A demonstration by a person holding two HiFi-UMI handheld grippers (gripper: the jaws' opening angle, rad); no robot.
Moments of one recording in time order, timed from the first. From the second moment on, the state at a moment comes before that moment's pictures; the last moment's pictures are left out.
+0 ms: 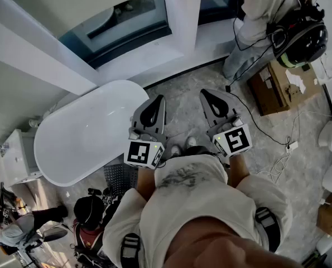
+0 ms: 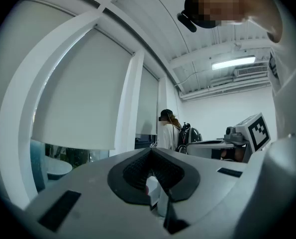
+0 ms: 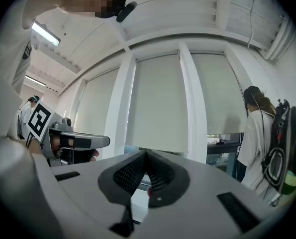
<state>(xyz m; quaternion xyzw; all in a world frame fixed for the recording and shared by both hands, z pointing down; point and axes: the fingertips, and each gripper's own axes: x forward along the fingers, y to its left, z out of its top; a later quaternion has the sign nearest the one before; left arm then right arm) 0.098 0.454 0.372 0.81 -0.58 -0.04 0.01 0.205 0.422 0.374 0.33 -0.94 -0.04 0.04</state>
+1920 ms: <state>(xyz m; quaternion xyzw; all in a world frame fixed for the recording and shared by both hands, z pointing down) 0.041 0.266 0.401 0.82 -0.57 -0.04 0.04 0.141 0.245 0.395 0.33 -0.94 -0.01 0.03</state>
